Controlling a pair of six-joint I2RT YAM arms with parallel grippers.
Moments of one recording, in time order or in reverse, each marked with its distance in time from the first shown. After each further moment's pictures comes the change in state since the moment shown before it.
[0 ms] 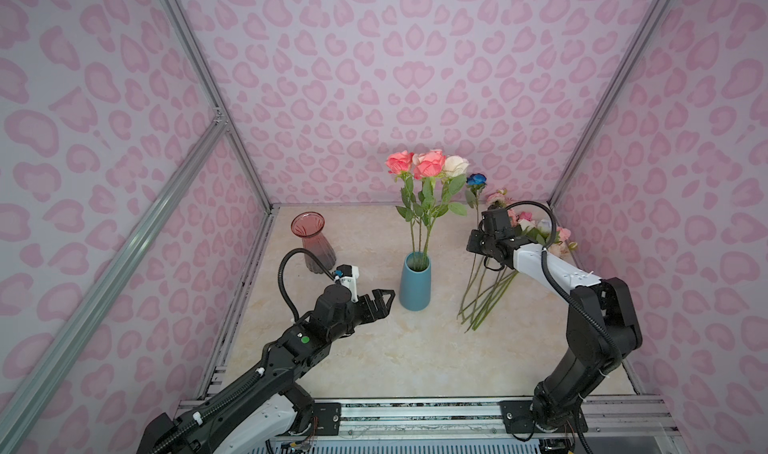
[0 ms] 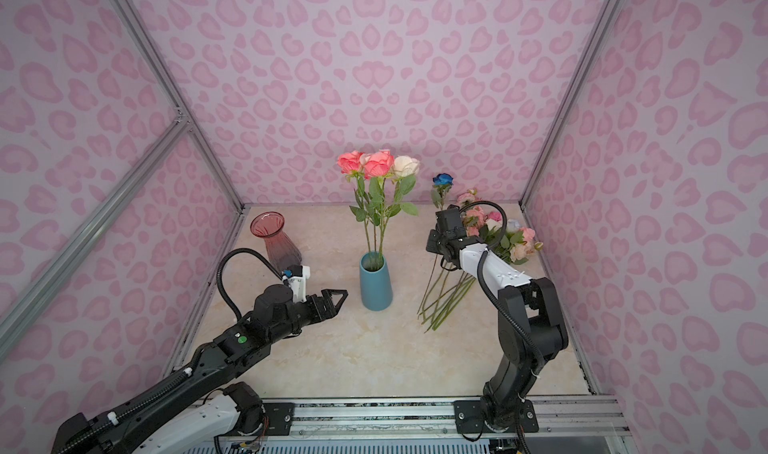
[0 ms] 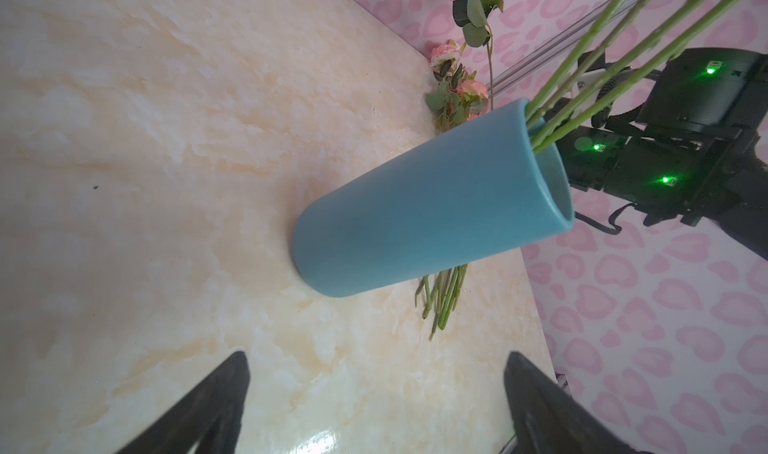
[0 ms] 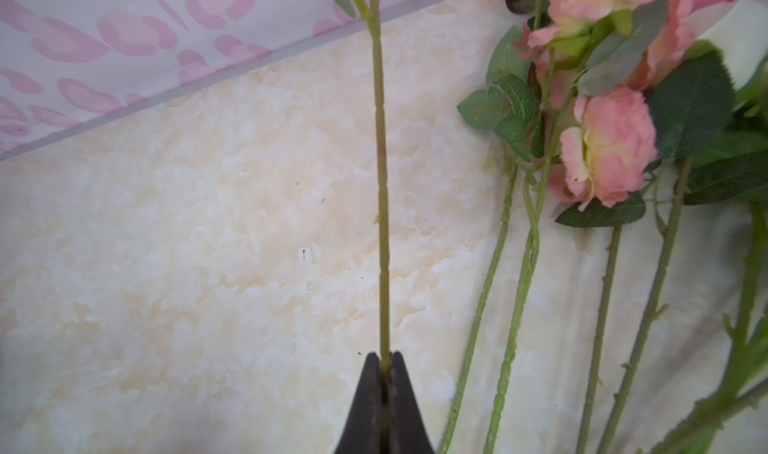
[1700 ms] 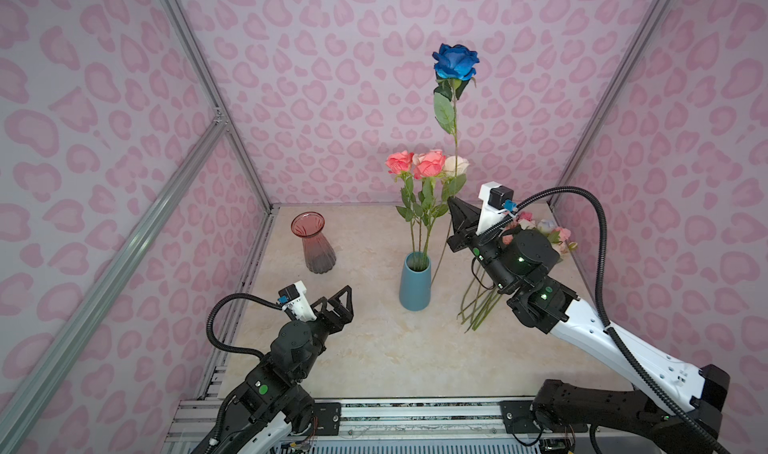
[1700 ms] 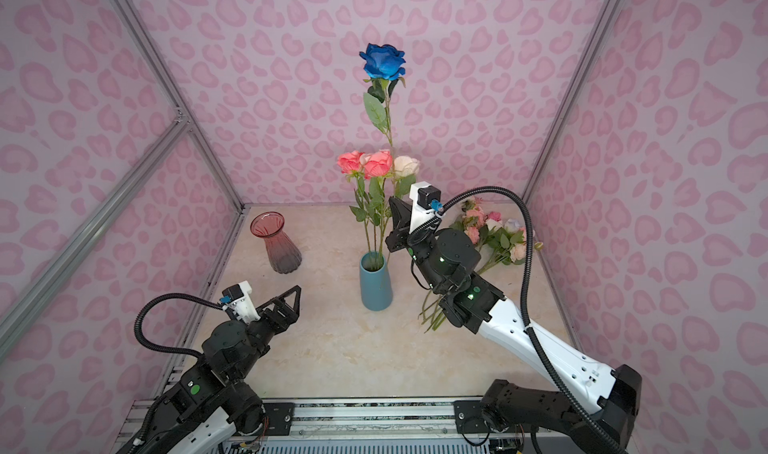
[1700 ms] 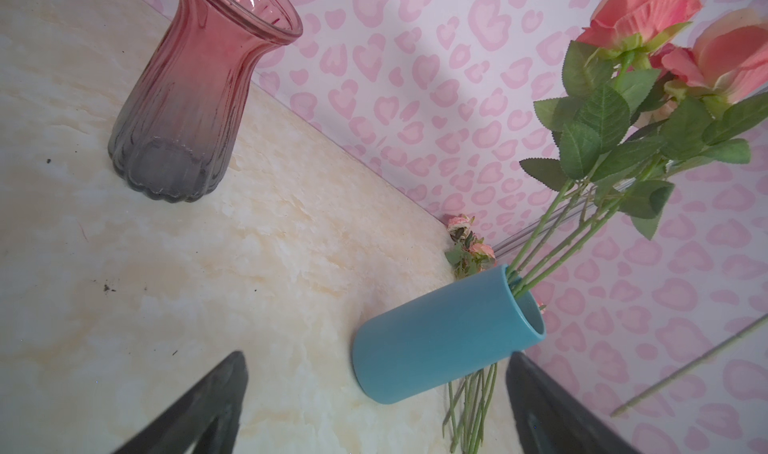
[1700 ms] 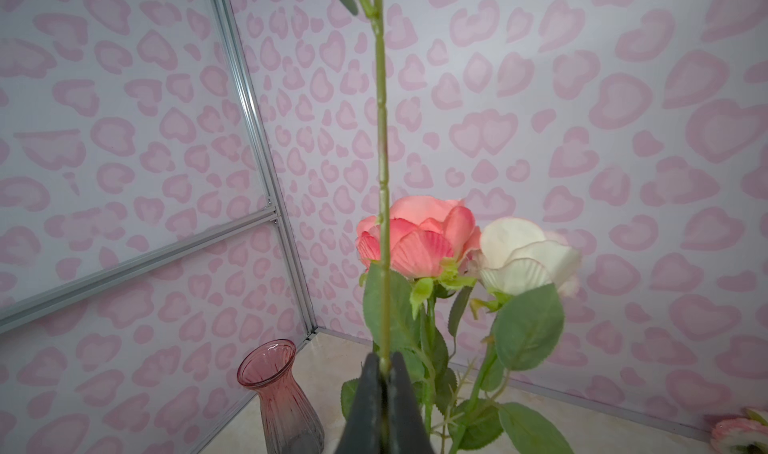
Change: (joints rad) left arm 0.000 -0.526 -0.124 -0.145 -0.412 -0.012; right arm 0.534 -0.486 -0.074 0.586 0.173 -0.343
